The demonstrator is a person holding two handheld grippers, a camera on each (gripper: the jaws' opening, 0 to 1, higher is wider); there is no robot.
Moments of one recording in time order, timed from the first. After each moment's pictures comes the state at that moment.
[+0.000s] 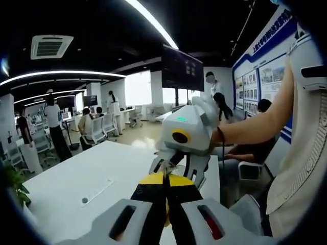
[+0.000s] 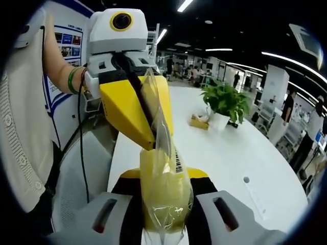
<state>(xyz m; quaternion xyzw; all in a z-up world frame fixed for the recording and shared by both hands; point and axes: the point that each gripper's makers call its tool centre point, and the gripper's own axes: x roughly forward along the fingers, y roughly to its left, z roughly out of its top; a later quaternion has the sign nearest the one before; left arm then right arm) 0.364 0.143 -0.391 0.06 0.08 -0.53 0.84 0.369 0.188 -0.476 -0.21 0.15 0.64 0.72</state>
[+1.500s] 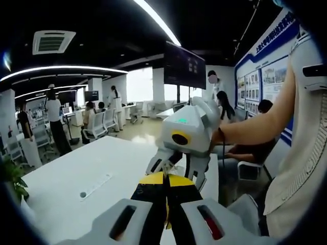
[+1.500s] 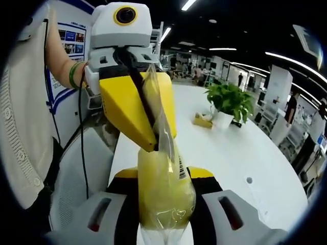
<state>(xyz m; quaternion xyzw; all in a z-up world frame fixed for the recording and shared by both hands) 0.363 0.142 -0.400 0.05 0.10 -0.53 0.84 0.368 0.192 -0.487 -0.21 0.16 0.65 0.71</state>
